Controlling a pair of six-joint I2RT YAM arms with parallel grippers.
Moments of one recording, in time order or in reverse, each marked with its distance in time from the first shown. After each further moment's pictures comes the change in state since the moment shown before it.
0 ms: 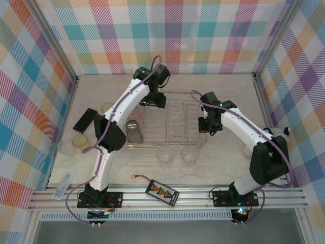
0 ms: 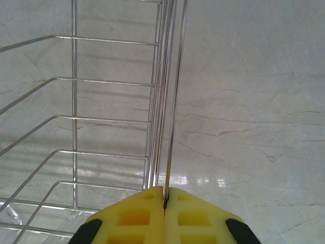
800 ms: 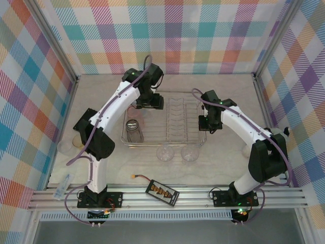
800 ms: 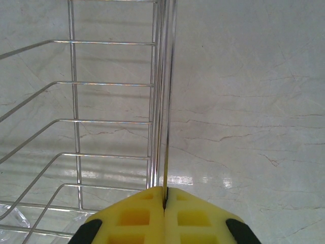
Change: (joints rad) left arm 0.001 -0.222 -0.213 0.061 0.088 -0.049; right arm -0.016 0.026 0.026 0.005 -0.015 0.023
